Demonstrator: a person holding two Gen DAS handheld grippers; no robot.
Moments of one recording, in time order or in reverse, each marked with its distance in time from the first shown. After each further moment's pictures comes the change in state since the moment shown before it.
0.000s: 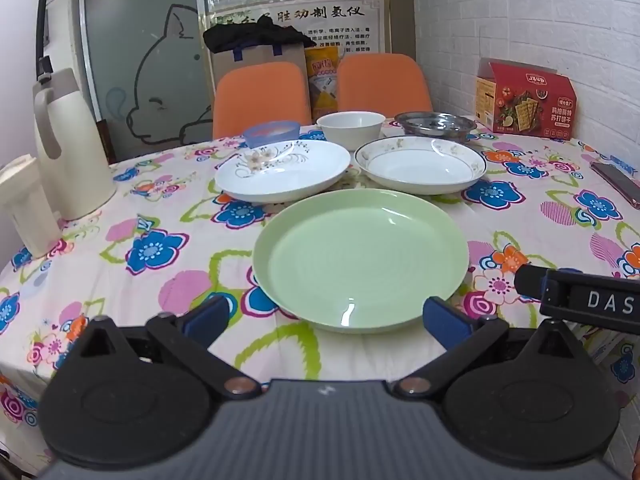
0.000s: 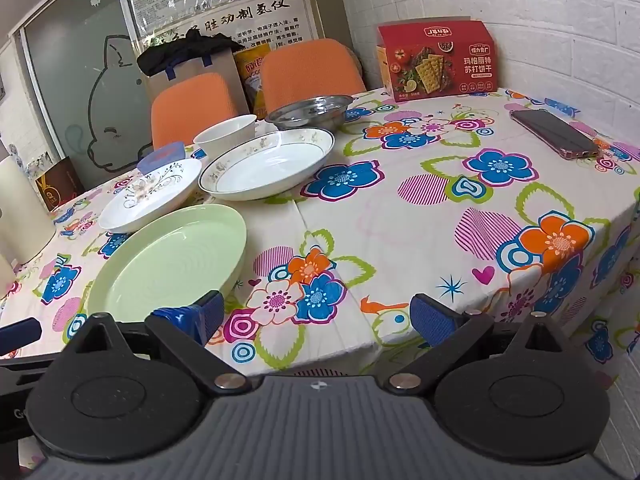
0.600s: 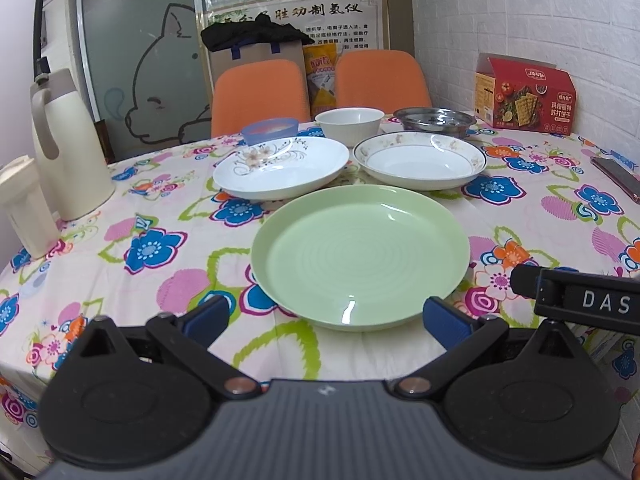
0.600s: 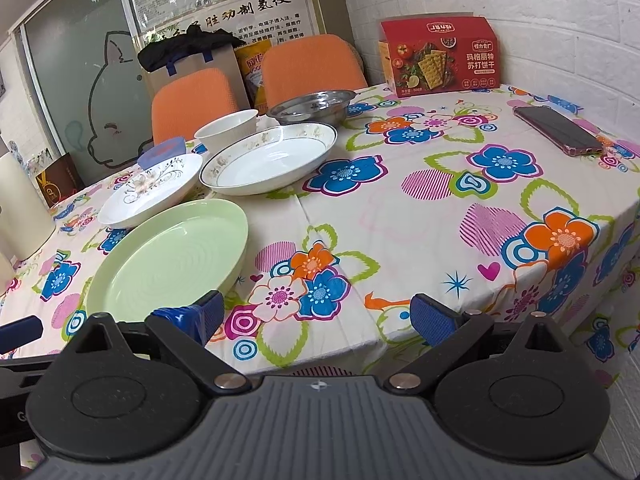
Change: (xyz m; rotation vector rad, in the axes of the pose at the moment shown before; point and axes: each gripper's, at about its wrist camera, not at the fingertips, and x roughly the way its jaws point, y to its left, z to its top) left arm 0.002 -0.002 -0.002 0.014 0.006 -0.003; right arm 0.004 0.002 -0.001 -0.001 0.007 0.000
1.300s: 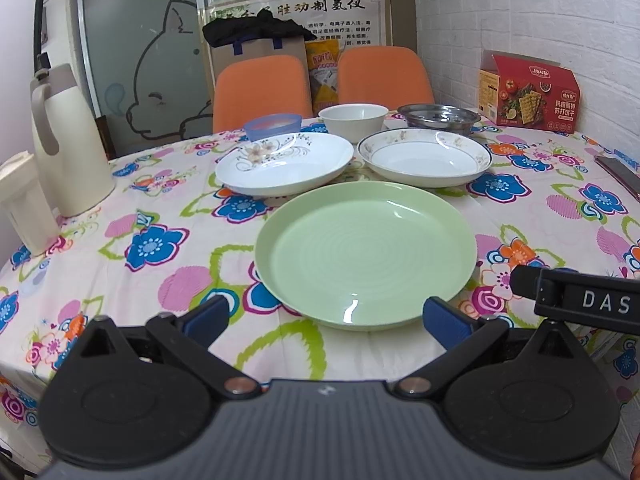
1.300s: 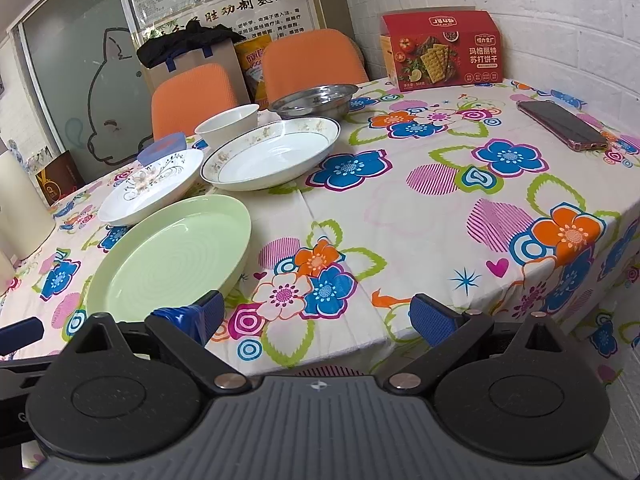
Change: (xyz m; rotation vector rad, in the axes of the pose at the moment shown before) left arm 0.005 0.005 -0.001 -0.001 0.012 -0.001; right arm 0.006 0.004 0.000 0.003 0.021 -0.001
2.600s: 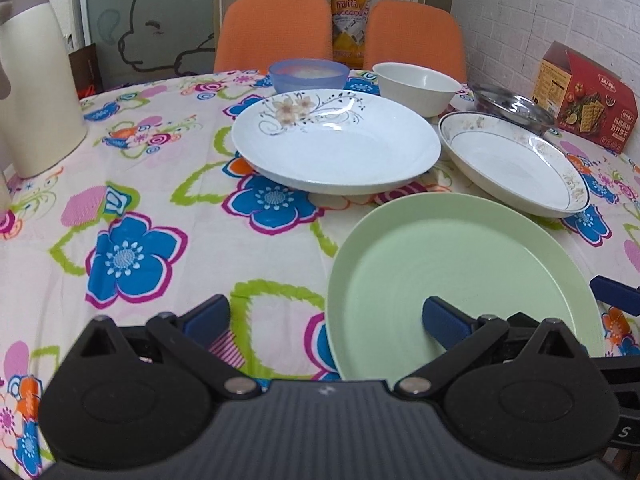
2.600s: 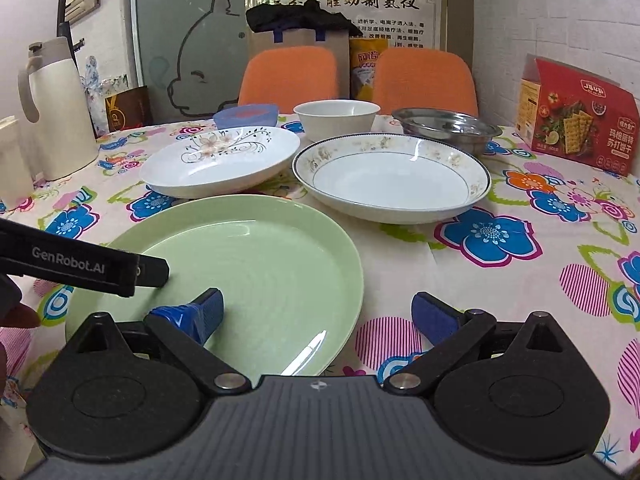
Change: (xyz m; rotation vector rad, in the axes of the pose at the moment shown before) left arm 0.112 0.070 0.046 -0.110 0.175 -0.063; right arm 0.084 0.057 0.022 -0.354 -0.034 0.159
